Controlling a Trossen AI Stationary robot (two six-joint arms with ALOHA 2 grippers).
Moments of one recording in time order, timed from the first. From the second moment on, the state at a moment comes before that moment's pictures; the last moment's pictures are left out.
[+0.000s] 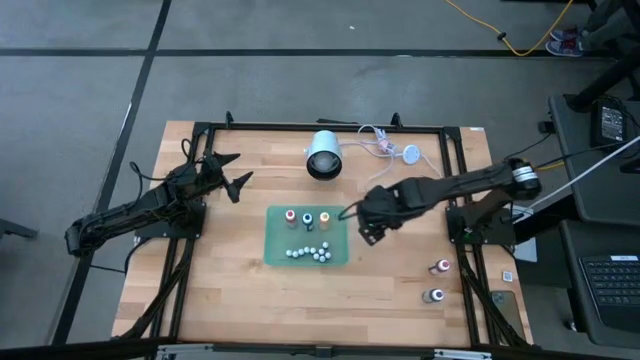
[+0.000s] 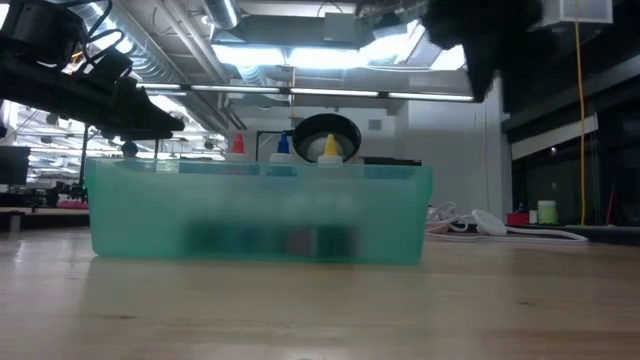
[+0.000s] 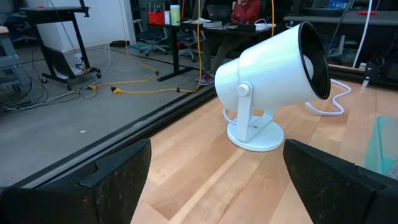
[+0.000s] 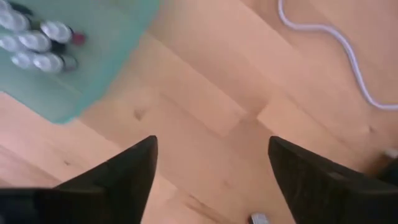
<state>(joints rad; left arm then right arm) 0.48 0.13 0.04 -0.06 -0.20 -0.04 0.20 1.61 1.42 -1.29 0.08 1.11</state>
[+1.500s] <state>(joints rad) 0.48 0.13 0.04 -0.06 -0.20 -0.04 0.71 1.27 0.84 -1.17 -0.23 1.64</state>
